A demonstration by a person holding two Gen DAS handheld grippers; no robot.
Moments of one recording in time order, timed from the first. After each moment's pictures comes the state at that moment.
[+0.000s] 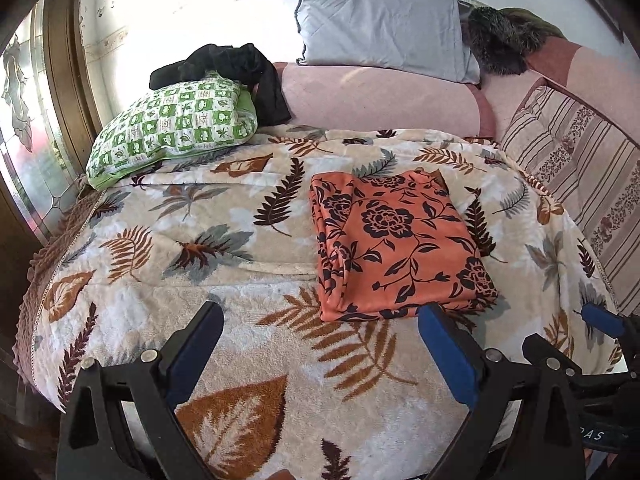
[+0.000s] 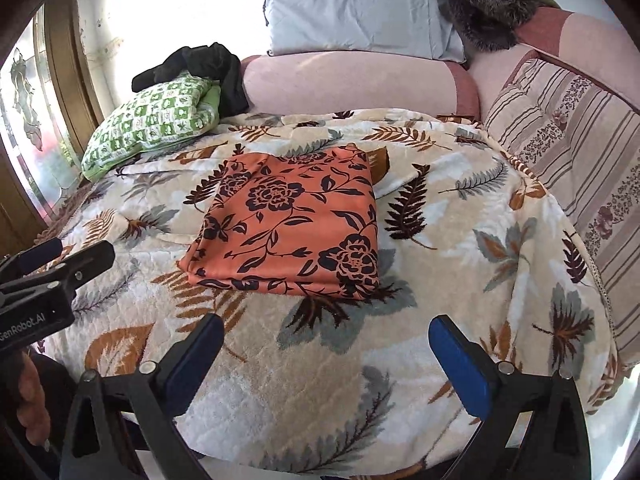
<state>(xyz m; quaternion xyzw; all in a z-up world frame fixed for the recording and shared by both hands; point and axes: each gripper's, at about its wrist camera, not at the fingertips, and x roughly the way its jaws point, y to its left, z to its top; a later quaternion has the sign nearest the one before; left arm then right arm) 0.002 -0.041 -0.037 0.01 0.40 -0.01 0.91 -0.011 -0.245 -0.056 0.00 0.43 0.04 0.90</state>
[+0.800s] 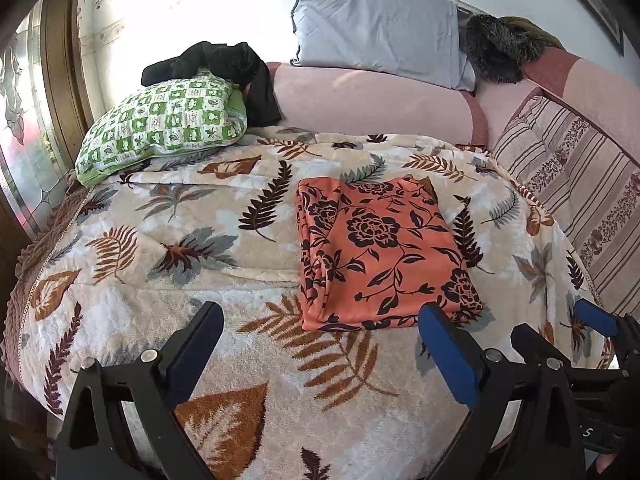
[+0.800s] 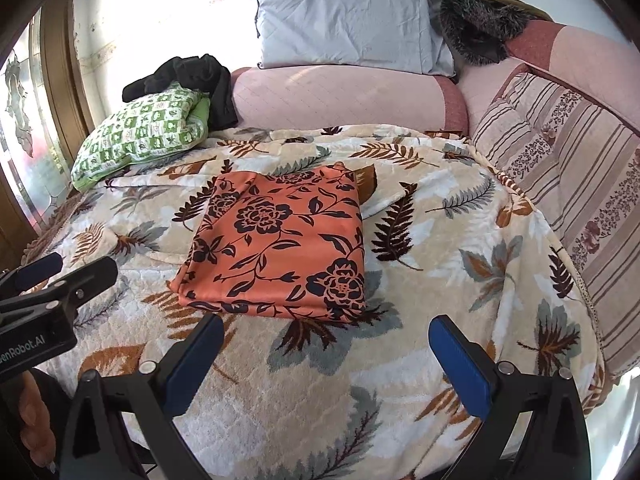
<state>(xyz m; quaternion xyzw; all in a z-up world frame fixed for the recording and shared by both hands) 0.012 -0.048 -0.034 -0.02 0.41 -0.02 0.91 0.002 -0.247 -0.045 -0.01 0.41 0.01 0.91</state>
